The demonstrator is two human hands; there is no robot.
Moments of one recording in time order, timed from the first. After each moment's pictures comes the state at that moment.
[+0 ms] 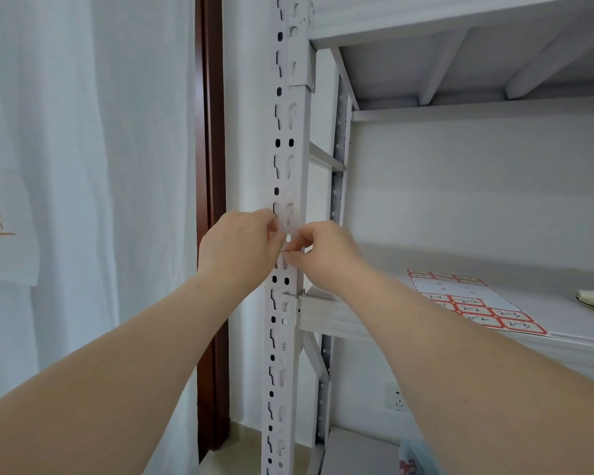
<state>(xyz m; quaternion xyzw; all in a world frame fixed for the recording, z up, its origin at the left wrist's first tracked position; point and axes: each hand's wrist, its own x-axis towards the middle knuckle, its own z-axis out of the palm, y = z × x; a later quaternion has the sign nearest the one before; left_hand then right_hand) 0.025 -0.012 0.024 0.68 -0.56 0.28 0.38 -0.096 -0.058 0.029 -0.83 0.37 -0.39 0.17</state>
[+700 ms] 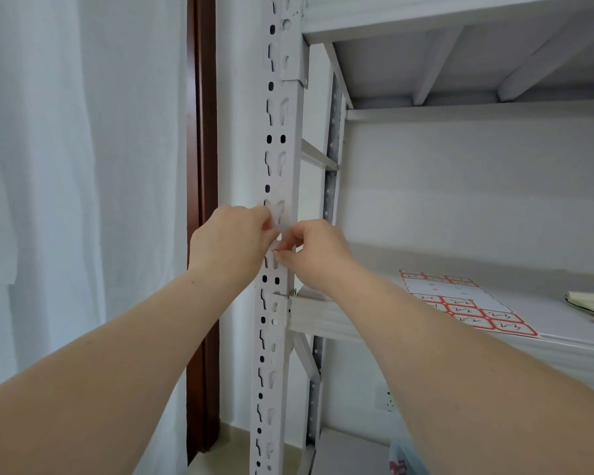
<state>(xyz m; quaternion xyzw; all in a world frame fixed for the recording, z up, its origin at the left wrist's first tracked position) 0.022 -0.016 0.028 0.71 -0.55 0.27 0.35 -0.096 -0.059 0.030 -0.83 0.38 -0.38 0.17</state>
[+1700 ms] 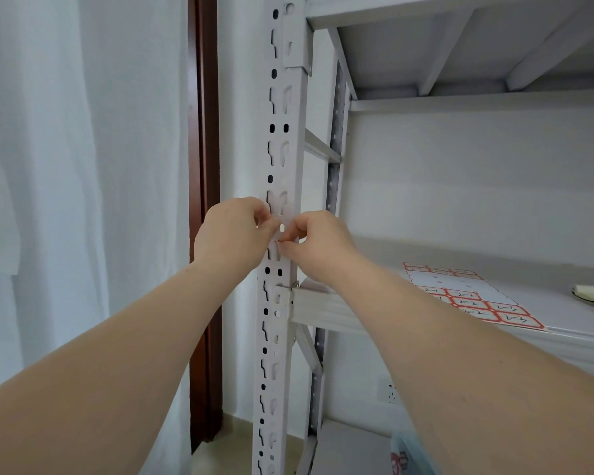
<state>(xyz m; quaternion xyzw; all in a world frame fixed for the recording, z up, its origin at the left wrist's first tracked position) 0.026 -0.022 0.026 0.68 -0.54 0.17 0.46 -0.094 -0.061 0.027 -0.82 0.37 -0.39 0.17</state>
